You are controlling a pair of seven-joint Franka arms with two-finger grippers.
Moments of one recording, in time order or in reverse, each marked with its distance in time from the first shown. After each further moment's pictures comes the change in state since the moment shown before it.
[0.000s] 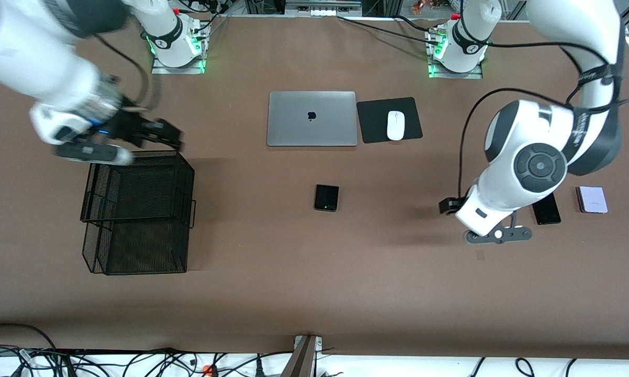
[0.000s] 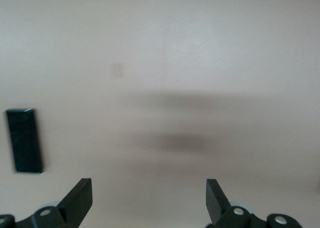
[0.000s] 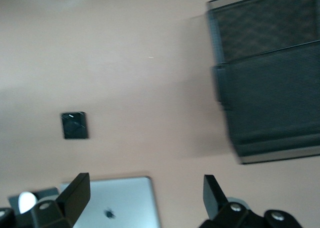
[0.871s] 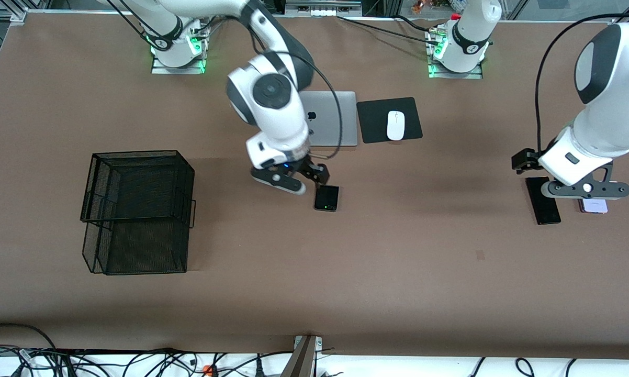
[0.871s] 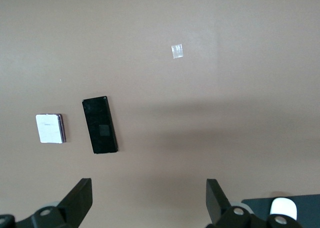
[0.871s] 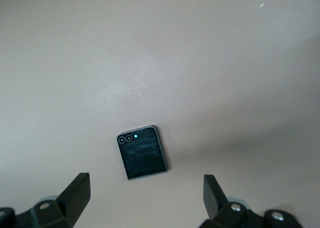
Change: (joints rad) left arm 0.154 -0.284 0.000 -0.207 0.031 -0.030 0.288; right arm 0.344 0.516 -0.007 0.251 -0.110 0.340 0.558
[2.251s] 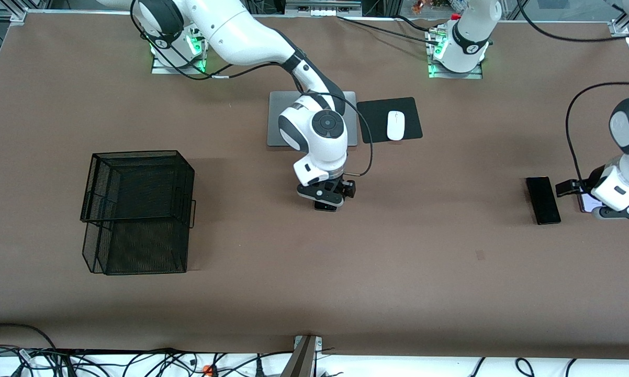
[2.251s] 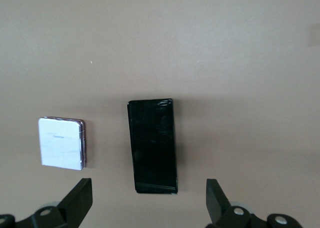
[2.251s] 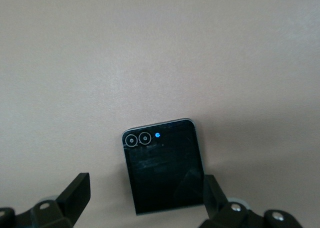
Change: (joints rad) left arm 0.375 0.172 -0.001 -0.264 0.000 0.471 0.190; right arm 0.083 0.315 -0.003 0.215 -0.078 0.093 0.069
